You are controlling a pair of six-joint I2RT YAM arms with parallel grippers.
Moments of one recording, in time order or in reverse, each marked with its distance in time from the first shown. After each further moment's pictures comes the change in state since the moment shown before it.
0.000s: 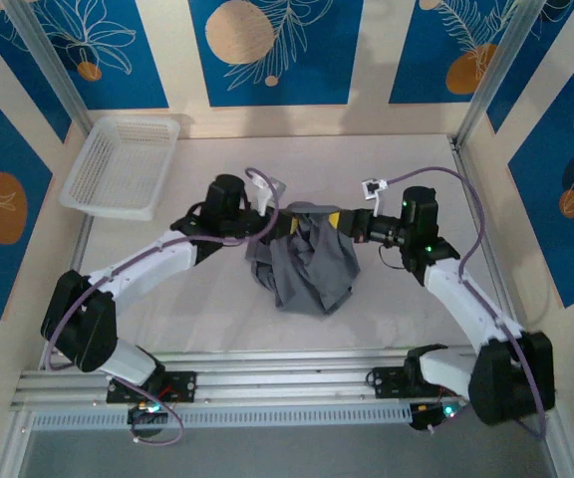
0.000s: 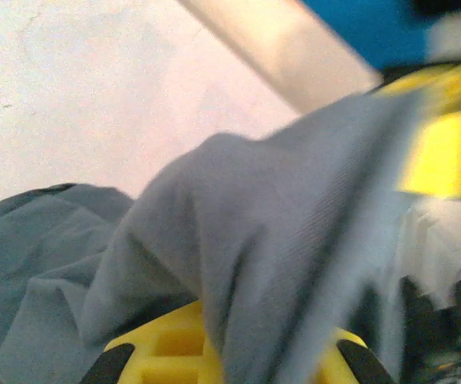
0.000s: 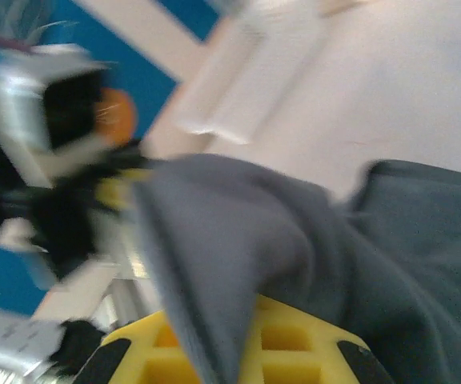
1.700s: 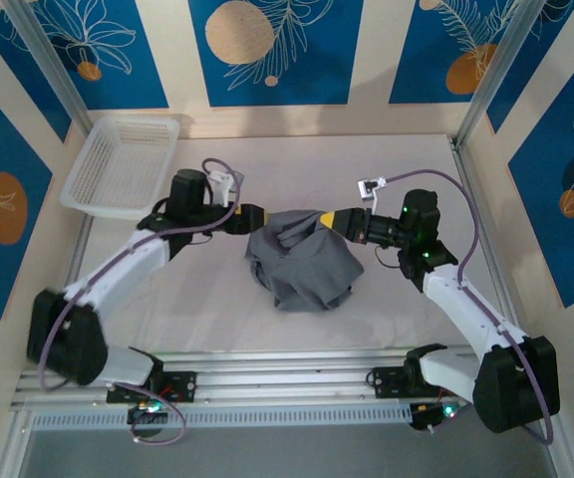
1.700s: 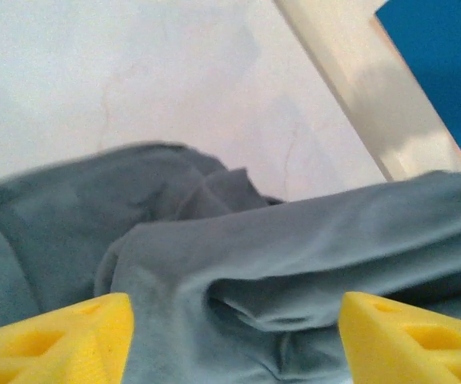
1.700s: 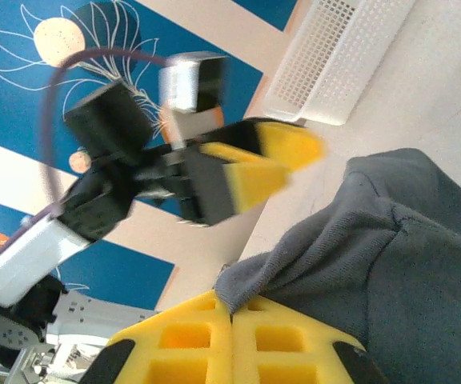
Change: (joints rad) left arm 0.150 -0.158 -0.048 -0.204 -0.087 0.016; right arm 0.082 -0.093 -0.024 0.206 -0.142 0.409
